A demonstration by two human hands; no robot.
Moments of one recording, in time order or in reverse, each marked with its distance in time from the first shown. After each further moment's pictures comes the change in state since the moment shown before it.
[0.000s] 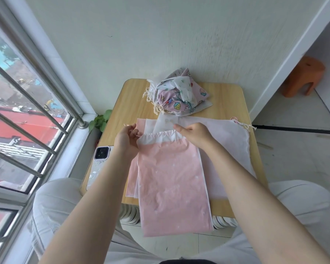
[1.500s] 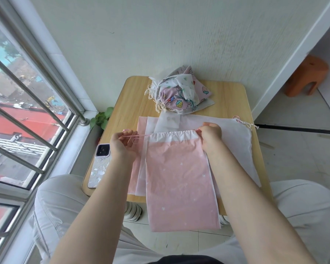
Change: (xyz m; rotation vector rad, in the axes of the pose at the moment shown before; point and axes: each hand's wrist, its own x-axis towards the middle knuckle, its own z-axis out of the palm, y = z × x) left_hand -0.005 -0.005 -0.026 -0.184 0.150 0.068; right_hand 0.031 0.034 0.010 0.871 0.454 0.480
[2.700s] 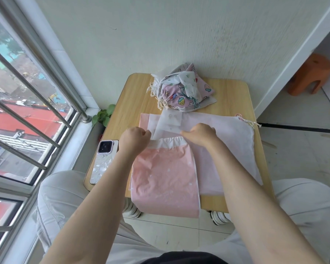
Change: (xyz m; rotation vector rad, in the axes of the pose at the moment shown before) left_hand -0.007 -0.005 0.012 1.967 -0.168 0.765; right_hand -0.032 -0.013 0.002 -1.463 -0.345 -0.471
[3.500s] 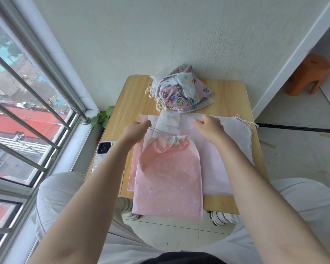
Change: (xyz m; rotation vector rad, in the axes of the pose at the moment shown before) left_hand 0.015 0.020 -0.026 -0.402 -0.278 -0.241; right_hand 0.002 0.021 -0.020 0.215 0.181 0.050
